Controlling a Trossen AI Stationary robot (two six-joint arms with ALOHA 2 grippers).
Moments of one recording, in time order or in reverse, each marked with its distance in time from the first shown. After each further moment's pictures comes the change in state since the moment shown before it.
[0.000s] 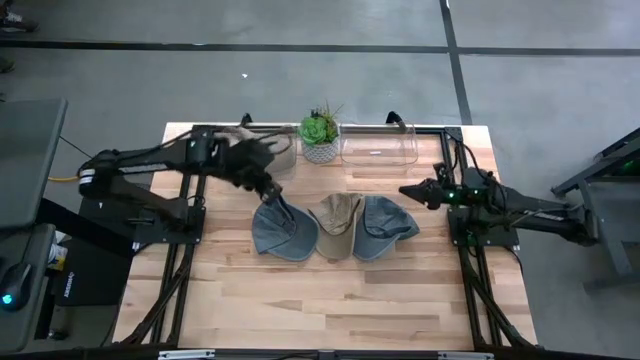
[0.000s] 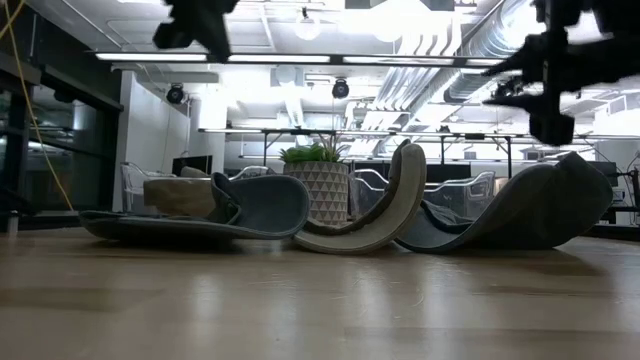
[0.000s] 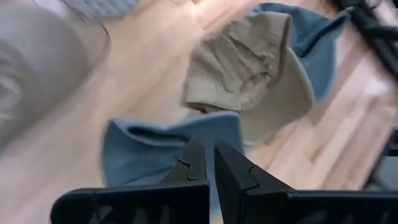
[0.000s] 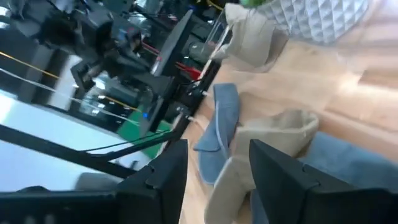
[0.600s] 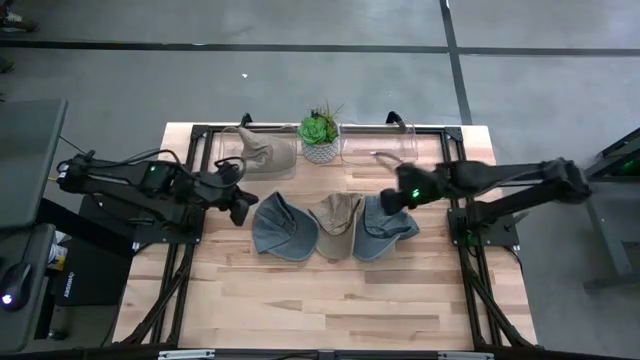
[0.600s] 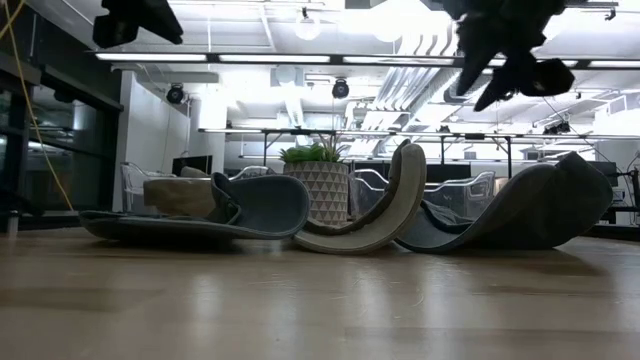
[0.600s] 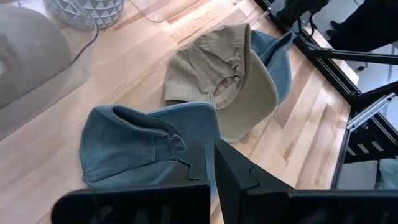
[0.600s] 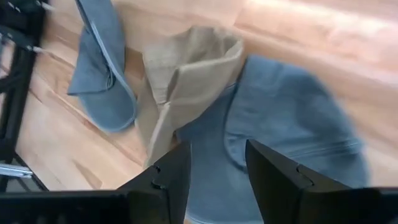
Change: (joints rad) left arm -0.283 -0.345 -0.289 0.144 -0.253 -0.158; right arm 0.264 0.805 0.682 -0.660 0.179 0.209
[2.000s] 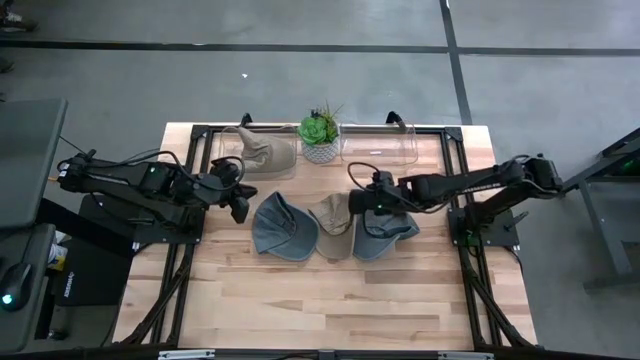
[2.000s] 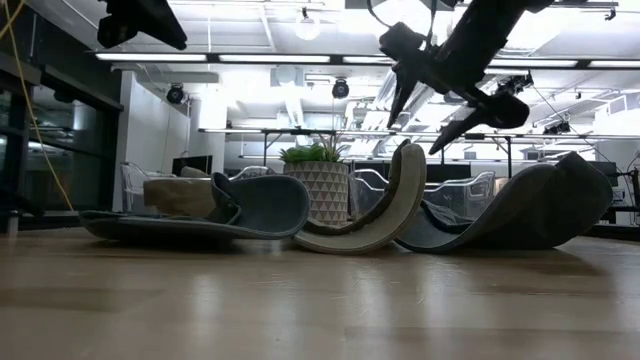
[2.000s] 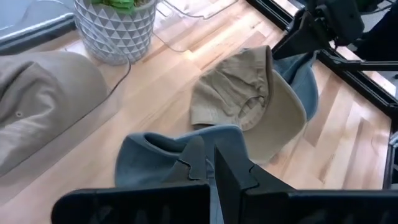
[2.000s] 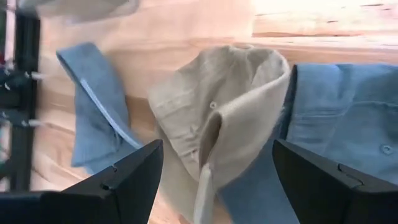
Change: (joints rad) left arm -0.018 -0.004 -0.009 0.000 -0.148 0.086; right arm 0.030 0.279 0.018 0.276 0.150 0.292
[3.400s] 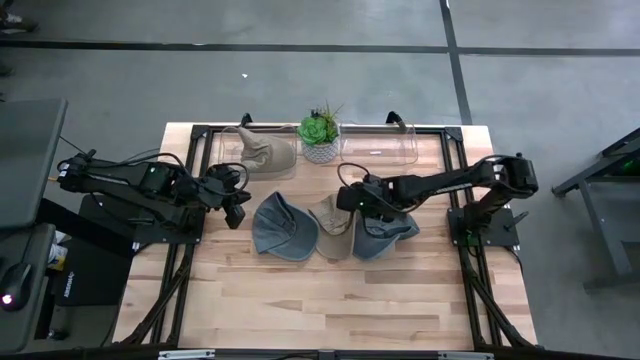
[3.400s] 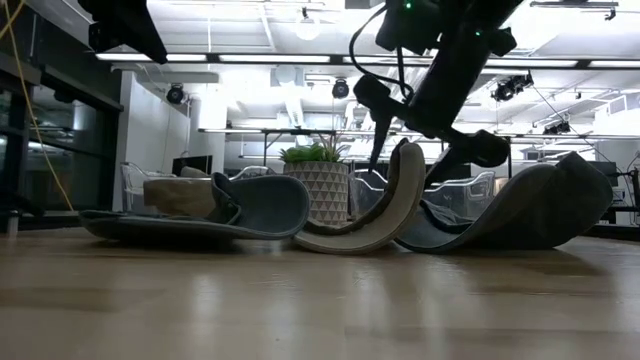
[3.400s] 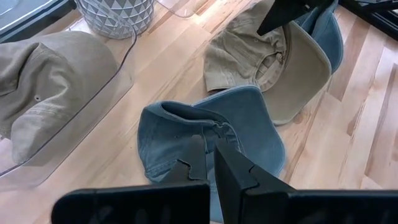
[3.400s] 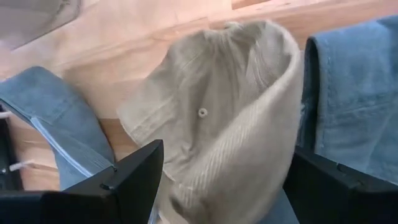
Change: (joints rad) left arm 0.000 0.000 0.000 -0.128 0.066 0.080; right arm -0.060 0.189 0.003 0.107 -0.098 0.167
